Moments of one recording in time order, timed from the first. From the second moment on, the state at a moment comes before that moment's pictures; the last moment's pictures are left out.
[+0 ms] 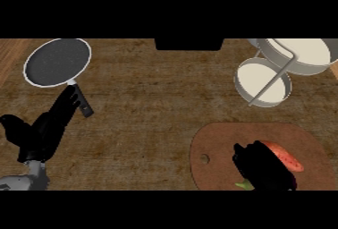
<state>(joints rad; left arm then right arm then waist) -0.07 0.31 -0.02 -1.58 0.21 0.03 0.21 -0.08 -0.57 0.64 -1.80 1.10 0.39 0.27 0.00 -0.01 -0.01</state>
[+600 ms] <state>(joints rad) -0.03 0.32 0.02 -1.59 0.22 0.03 0.20 -0.06 -0.77 0.01 -1.54 0.76 0.04 0.01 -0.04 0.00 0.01</state>
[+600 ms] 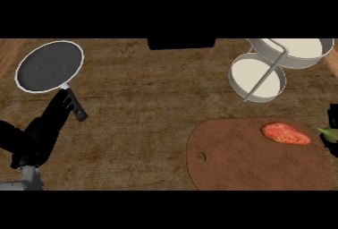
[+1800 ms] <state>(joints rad) -0.08 0.28 0.01 -1.56 0.18 -0.01 0.21 -0.42 -0.94 -0.38 -1.23 0.16 0.38 -0.33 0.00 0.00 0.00</state>
